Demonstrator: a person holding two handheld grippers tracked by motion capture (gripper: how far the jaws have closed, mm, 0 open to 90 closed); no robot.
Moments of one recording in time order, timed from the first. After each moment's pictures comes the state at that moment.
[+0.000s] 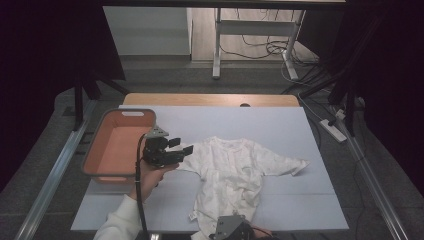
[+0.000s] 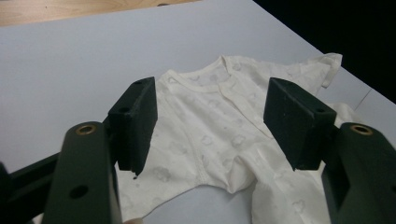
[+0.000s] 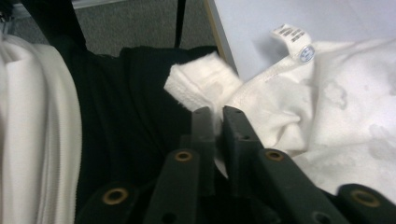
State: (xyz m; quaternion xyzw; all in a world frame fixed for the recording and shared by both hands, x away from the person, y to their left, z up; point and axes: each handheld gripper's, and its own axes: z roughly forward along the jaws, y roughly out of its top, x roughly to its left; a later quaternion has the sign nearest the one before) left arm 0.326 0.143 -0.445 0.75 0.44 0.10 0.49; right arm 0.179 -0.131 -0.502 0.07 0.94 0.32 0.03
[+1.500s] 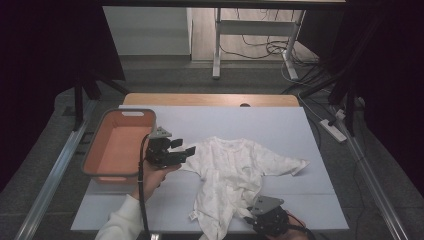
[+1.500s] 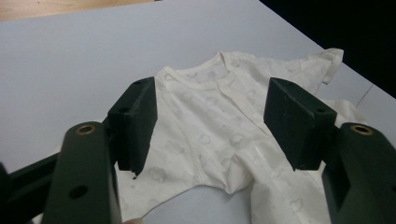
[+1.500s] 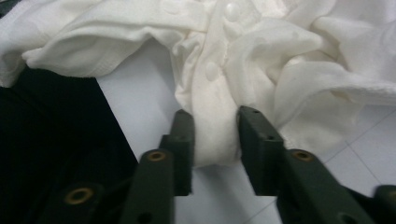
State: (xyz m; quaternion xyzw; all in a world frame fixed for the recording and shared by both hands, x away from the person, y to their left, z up) left arm 0.329 0.137 -0.449 0.75 0.44 0.09 0.48; right arm 0.223 -0.215 -0.512 0.21 0.93 0.29 0.13
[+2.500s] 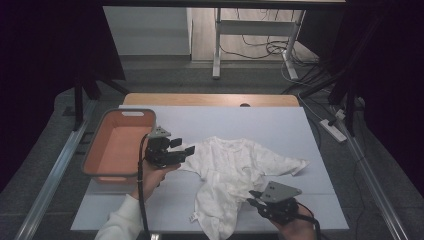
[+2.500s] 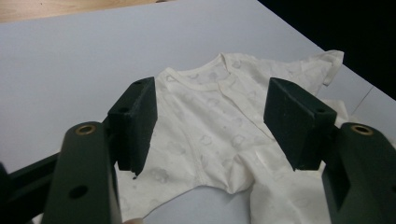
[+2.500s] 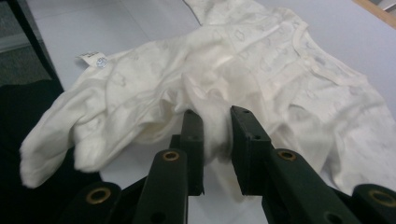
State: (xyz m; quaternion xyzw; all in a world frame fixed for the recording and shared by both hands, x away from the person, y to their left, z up) left arm 0.330 0.138 -0.448 0.75 0.44 0.09 0.48; right arm 0.235 -0.215 -0.457 0.20 0.89 0.37 0.18
